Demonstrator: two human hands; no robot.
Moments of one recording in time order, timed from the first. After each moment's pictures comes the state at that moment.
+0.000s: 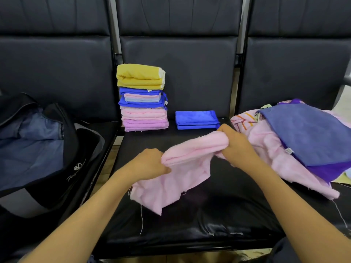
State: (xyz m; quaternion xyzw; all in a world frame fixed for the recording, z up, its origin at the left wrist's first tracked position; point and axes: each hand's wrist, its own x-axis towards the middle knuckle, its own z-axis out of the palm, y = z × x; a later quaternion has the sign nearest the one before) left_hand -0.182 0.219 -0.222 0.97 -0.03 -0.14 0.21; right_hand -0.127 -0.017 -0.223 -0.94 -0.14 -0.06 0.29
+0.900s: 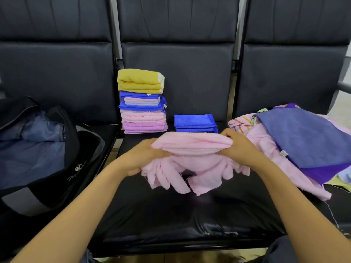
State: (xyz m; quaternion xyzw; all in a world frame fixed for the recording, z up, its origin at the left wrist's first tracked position) left_hand -0.183 0.231 -0.213 0.75 -0.05 -0.15 0.64; right_hand -0.123 -0.040 -0.218 -0.92 -0.15 -0.02 0.37
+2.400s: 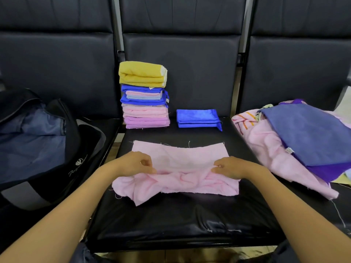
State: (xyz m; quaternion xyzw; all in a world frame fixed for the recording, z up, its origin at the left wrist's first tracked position) left_hand -0.164 0.282 -0.267 0.95 -0.04 -0.18 0.26; right_hand -0.110 -0.032 -0.268 -0.95 -0.18 0.26 0.05
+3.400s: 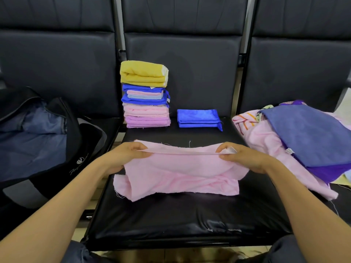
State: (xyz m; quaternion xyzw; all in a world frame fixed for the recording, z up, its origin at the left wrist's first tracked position) left_hand -0.162 0.299 -0.262 0.79 0.07 -0.14 0.60; right_hand -0.098 -0.064 -0.259 -0.86 -0.08 0.24 0.44
